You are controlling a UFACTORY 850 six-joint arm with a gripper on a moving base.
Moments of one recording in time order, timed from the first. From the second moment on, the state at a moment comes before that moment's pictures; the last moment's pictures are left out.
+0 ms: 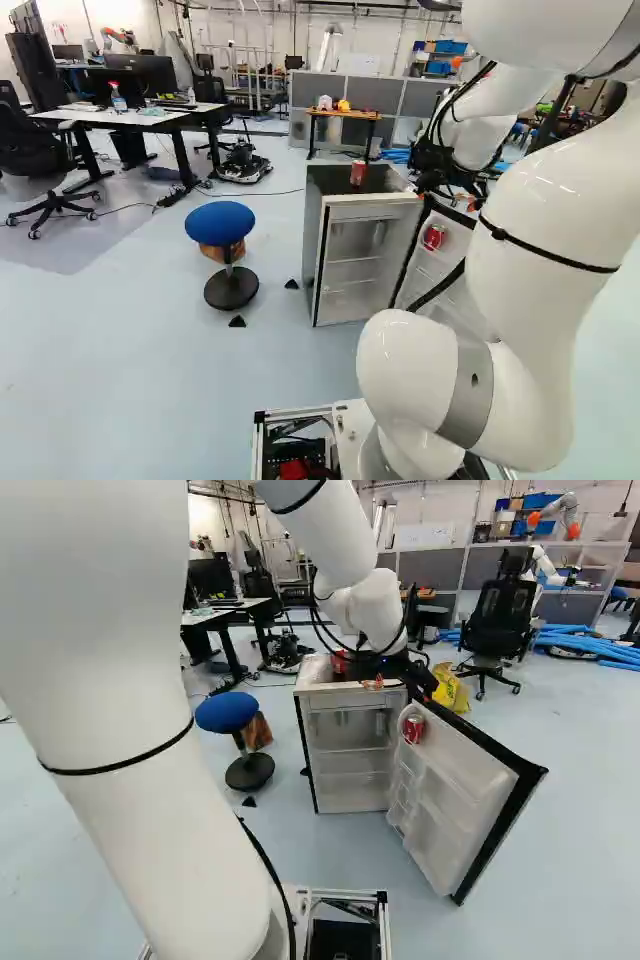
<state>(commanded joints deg) -33.5 -7.9 -56.2 1.5 -15.3 0.0</state>
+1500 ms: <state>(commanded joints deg) -44.3 -20.1 -70.6 7.6 -21.0 0.0</state>
